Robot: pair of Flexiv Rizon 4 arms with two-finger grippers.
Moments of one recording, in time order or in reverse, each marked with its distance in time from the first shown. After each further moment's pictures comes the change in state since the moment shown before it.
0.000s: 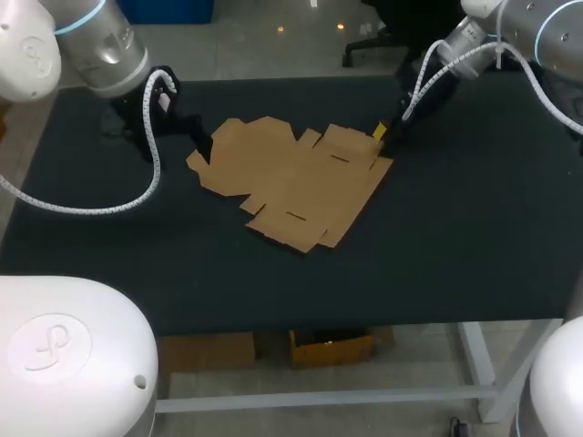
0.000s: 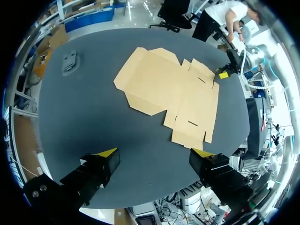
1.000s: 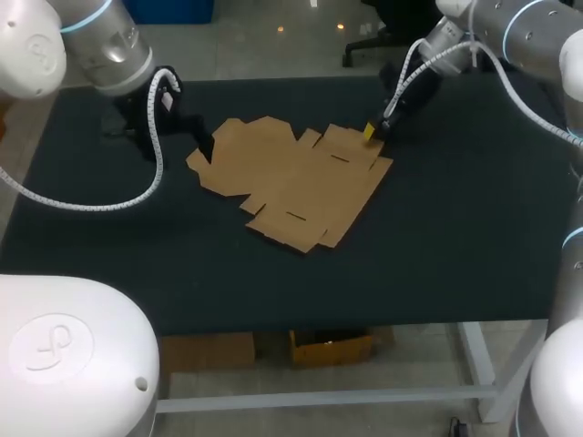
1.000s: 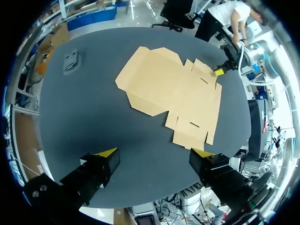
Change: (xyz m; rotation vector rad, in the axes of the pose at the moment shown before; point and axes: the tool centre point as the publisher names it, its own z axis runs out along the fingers) left arm 0.000 -0.003 0.003 -0.007 -0.018 -0.017; right arm -0.002 0.023 0.021 0.031 -0.026 0.017
